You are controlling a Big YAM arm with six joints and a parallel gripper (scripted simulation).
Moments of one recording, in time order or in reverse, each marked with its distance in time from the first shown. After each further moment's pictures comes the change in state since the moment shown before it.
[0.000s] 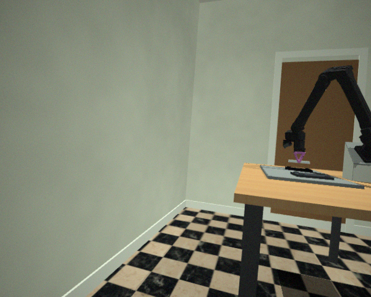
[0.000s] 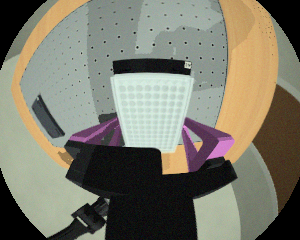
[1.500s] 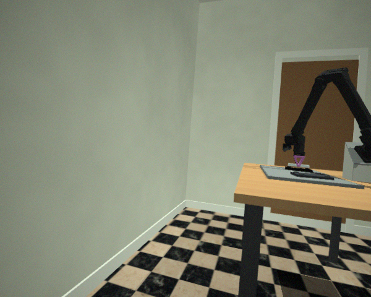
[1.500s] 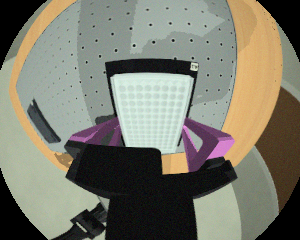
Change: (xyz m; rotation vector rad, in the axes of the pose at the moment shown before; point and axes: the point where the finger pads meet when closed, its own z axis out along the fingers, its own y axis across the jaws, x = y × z) arm -0.001 0.000 0.026 0.004 -0.005 0.003
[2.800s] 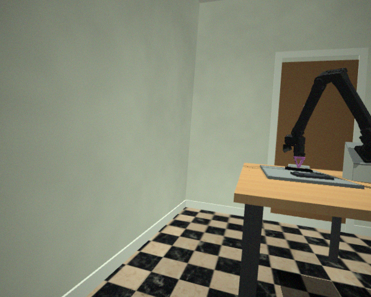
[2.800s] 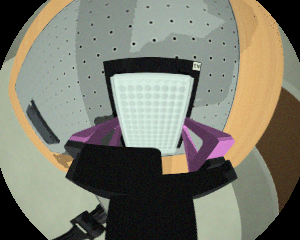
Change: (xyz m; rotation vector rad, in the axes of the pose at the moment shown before) arm 0.001 0.001 0.006 0.000 0.000 0.000
